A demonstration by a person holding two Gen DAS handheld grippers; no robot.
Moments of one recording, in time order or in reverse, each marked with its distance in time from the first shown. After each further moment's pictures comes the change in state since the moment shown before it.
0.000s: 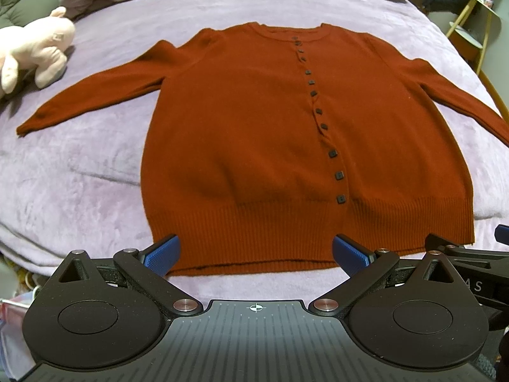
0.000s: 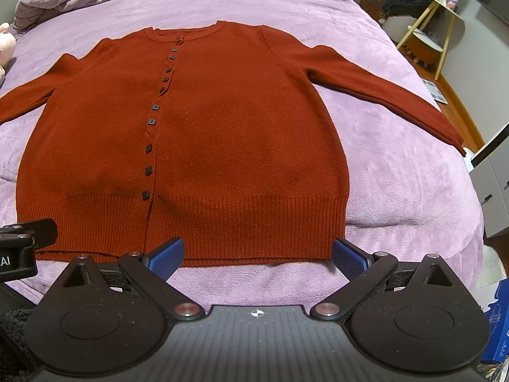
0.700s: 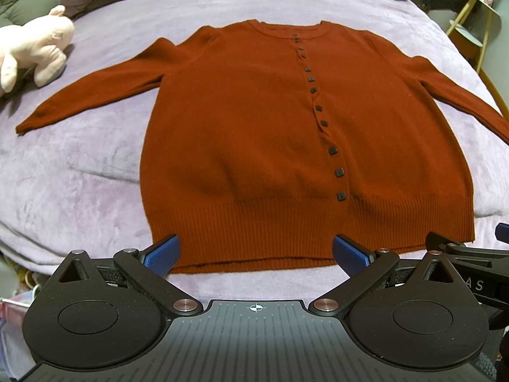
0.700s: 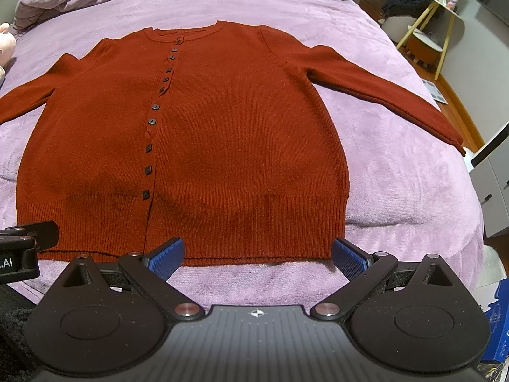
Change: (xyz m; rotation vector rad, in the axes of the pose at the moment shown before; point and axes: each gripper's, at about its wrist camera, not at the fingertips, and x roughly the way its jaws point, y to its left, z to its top) left arm 0.002 0.001 -0.004 0.003 0.004 -0.001; right arm -0.001 0.000 0.000 0.000 -0.002 0.000
